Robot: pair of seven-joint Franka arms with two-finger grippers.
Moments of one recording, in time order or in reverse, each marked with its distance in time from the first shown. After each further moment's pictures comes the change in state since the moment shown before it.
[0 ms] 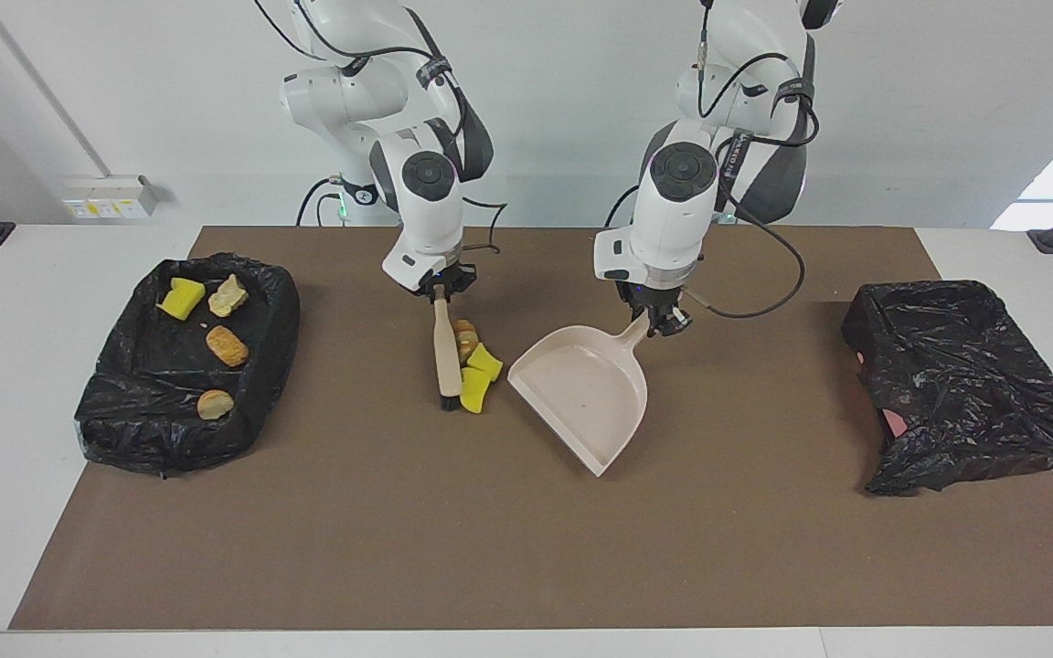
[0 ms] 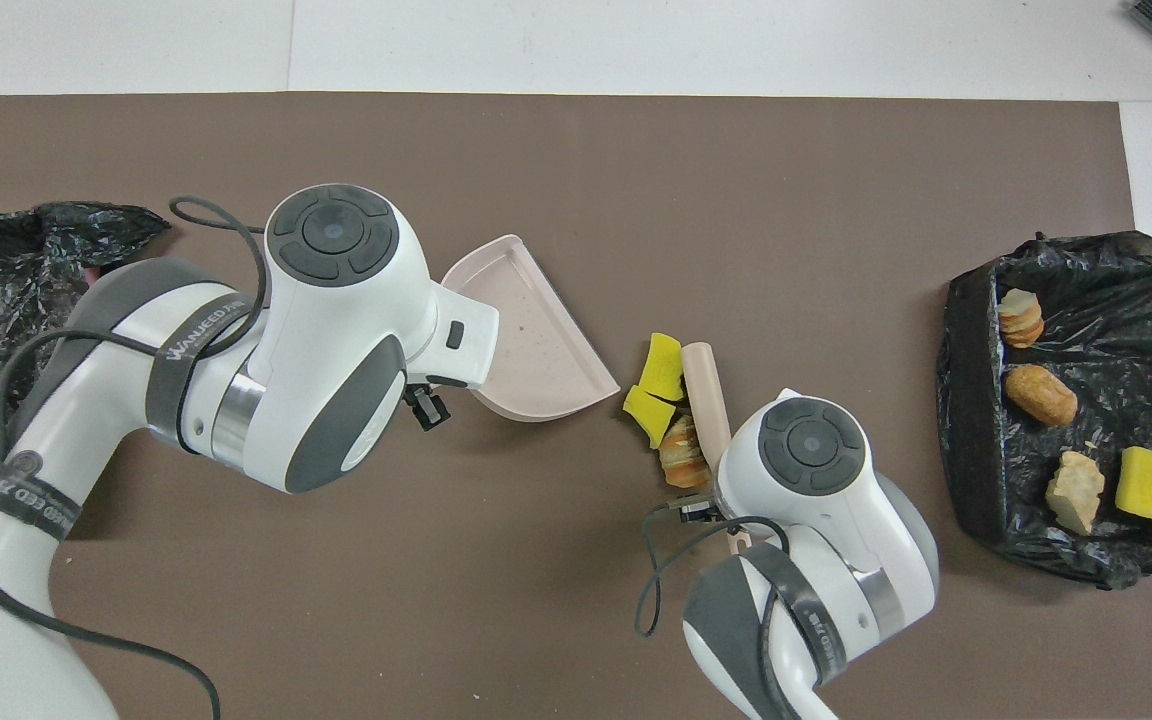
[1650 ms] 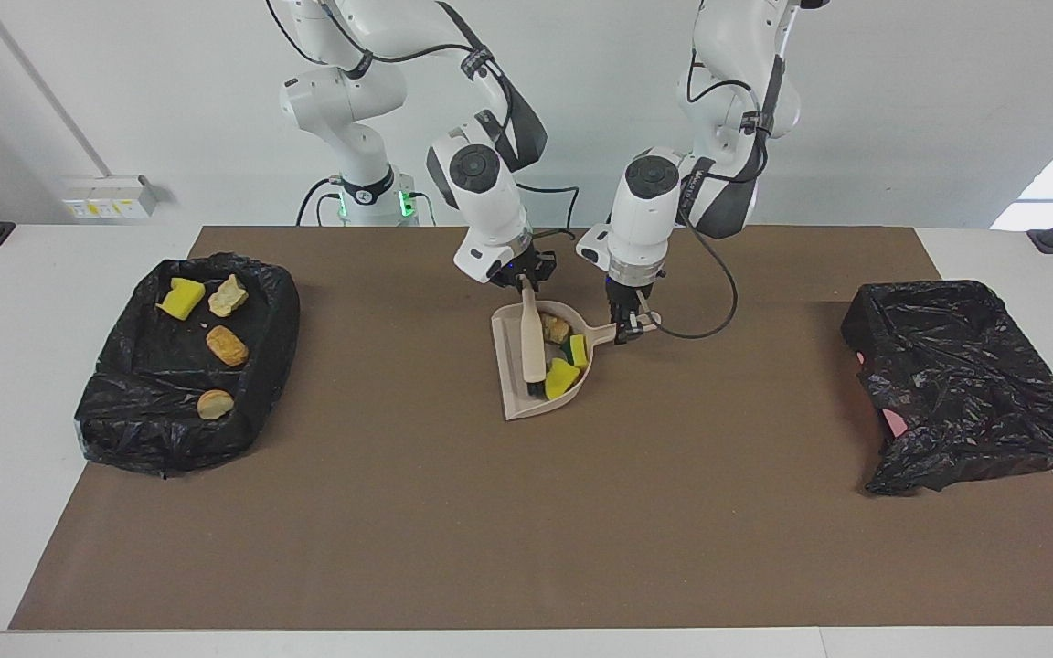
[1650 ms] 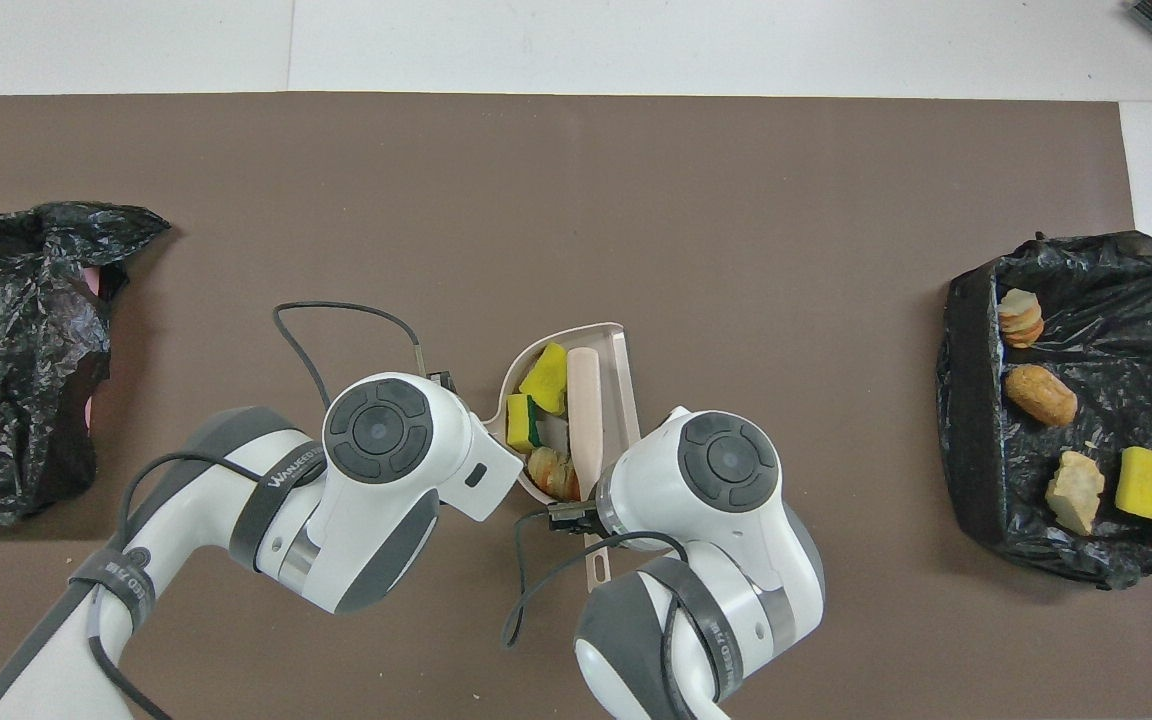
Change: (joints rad) left arm -0.079 -0.119 -0.020 -0.441 0.006 0.504 0.247; right arm 0.160 0.096 0.003 0.112 0.319 0.132 0.043
